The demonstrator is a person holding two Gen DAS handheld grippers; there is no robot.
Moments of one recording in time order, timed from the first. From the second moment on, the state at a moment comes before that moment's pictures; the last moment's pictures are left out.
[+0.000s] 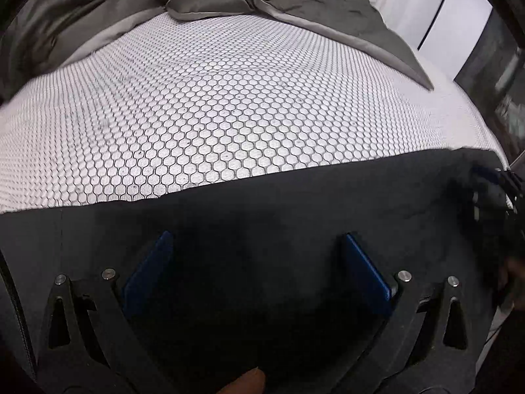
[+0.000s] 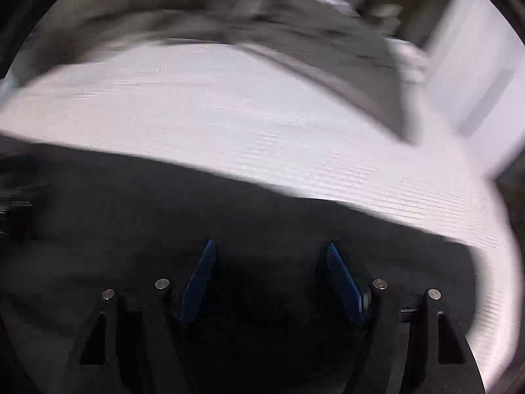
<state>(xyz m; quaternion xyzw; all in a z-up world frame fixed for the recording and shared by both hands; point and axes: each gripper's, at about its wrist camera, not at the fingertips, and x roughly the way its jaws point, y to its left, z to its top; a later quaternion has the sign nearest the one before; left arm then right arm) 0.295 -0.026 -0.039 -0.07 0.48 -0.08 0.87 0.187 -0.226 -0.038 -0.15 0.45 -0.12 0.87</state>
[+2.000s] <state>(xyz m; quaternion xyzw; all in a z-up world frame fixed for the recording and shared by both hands) 0.296 -0.039 -0.033 -0.07 0.46 -0.07 0.88 0.225 -0.354 -0.034 -0.04 0.47 -0.15 0.87</state>
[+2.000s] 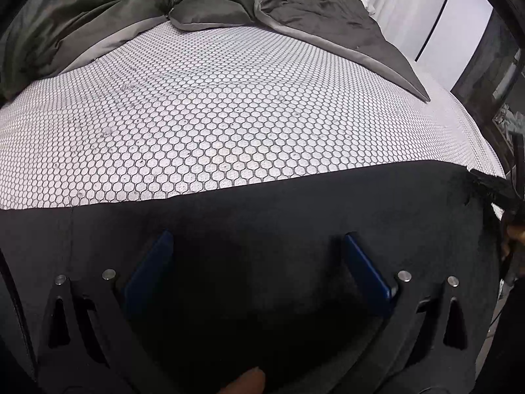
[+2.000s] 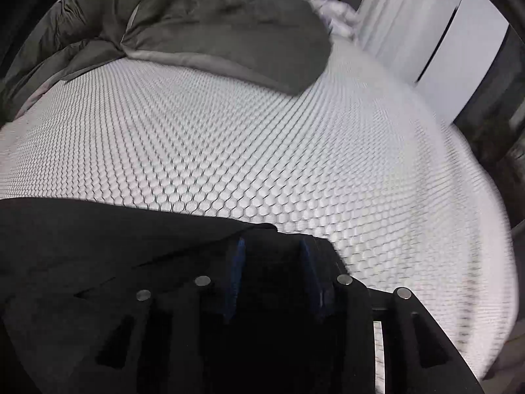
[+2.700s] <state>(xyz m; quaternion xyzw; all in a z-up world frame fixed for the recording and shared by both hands) 0.162 -0.153 -0.003 0.07 0.42 -0.26 0.87 0.102 -0.244 0.007 -0.06 0.41 -0.05 0.91</state>
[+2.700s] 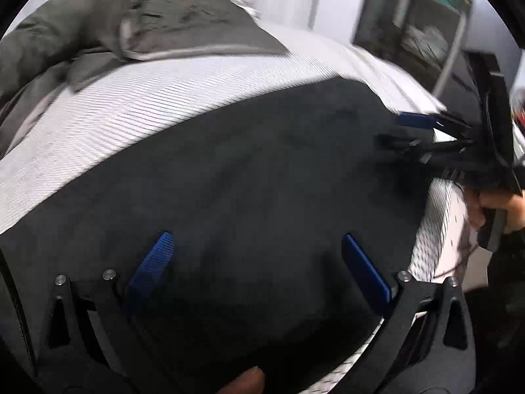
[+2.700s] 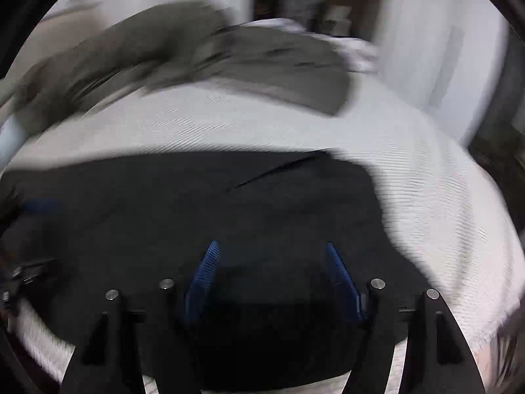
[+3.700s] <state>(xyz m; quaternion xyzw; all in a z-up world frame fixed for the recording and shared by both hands) 0.125 -0.165 -0.032 0.15 0.43 -0.35 0.82 0.067 -0.271 -0.031 -0.11 0.42 -0.05 0.90</state>
